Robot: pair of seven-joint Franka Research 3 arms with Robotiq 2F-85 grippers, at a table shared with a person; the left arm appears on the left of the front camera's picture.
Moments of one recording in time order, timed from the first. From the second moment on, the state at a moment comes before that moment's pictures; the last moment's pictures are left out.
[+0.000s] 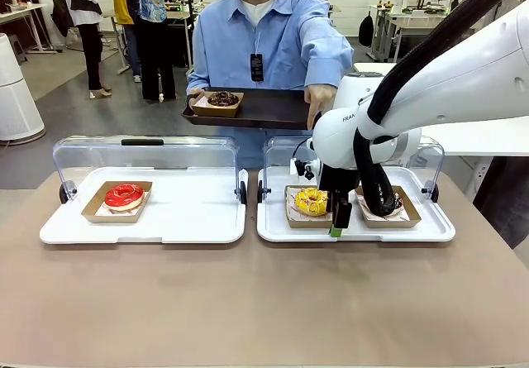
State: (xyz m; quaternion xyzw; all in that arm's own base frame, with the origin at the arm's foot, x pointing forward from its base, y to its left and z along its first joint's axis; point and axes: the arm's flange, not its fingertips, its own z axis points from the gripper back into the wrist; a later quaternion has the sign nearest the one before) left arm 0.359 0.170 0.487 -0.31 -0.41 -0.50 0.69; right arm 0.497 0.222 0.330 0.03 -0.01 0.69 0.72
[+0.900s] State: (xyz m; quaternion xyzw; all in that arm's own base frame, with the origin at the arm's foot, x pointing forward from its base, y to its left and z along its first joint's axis) left arm 0.359 0.170 0.487 -0.31 -0.41 -0.50 0.69; right arm 0.498 0.224 0.330 0.03 -0.01 0.69 0.72
